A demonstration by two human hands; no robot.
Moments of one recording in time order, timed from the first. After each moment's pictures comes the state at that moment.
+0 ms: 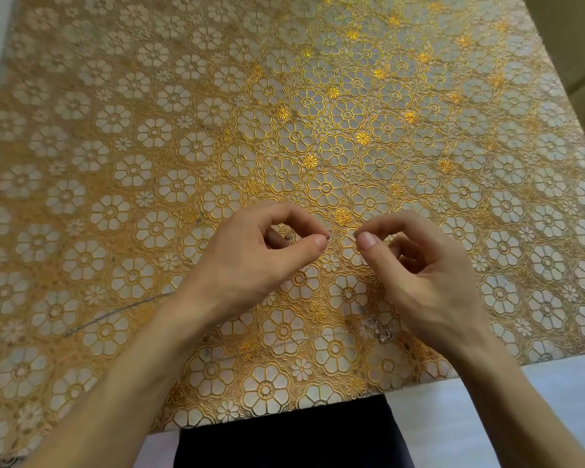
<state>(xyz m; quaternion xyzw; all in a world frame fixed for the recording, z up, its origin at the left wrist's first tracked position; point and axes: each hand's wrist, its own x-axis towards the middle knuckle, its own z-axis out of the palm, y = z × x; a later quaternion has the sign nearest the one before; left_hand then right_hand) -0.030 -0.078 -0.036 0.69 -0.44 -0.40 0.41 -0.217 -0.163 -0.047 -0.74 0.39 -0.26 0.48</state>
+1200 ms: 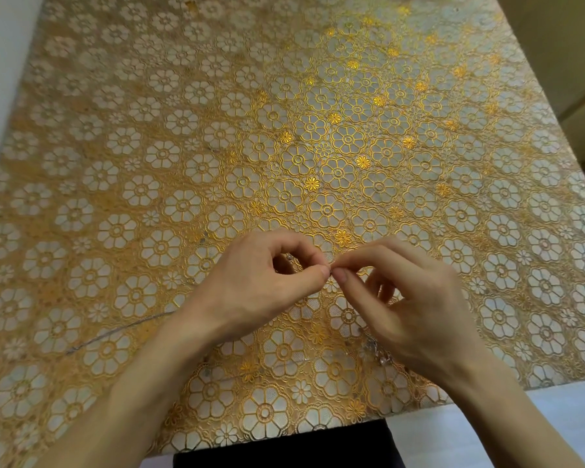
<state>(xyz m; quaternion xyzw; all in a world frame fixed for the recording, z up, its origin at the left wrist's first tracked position) -0.028 -0.081 -0.031 0.70 -0.44 -0.42 0.36 -0.211 -0.167 -0.045 -0.87 0.27 -0.26 0.31</state>
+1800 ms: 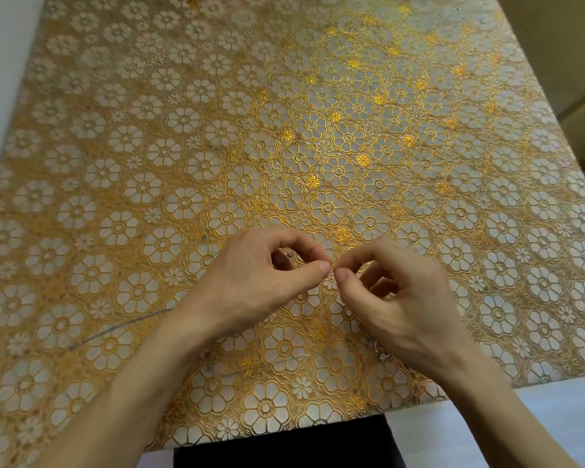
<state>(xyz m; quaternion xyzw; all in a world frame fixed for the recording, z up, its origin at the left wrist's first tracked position) -0.026 -0.079 -0.031 0.70 -0.44 -0.42 0.37 -0.205 -0.160 -0.047 -0.81 0.33 -0.26 0.42</state>
